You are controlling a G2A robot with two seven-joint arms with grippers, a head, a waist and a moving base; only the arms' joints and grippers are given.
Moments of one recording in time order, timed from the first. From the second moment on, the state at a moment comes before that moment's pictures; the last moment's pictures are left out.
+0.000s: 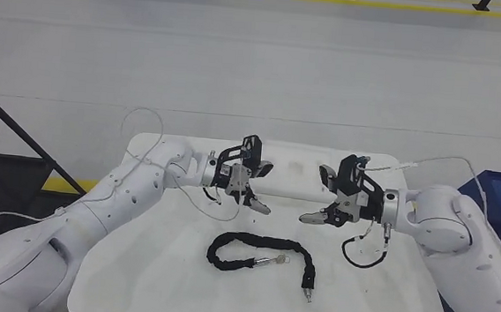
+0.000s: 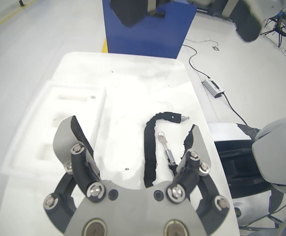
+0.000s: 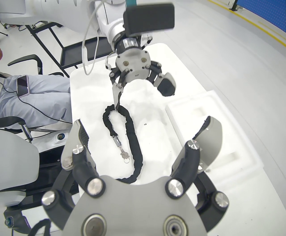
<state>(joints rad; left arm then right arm) 0.44 -1.08 -0.40 -1.07 0.67 -1.01 -0.07 -1.00 -0.87 1.15 -1.70 -0.38 -0.82 0.77</state>
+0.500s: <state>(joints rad) 0.25 -1.00 -0.45 -1.08 0.52 -1.01 -0.14 -0.62 -0.91 1.01 -1.42 -0.24 -0.97 0.85</state>
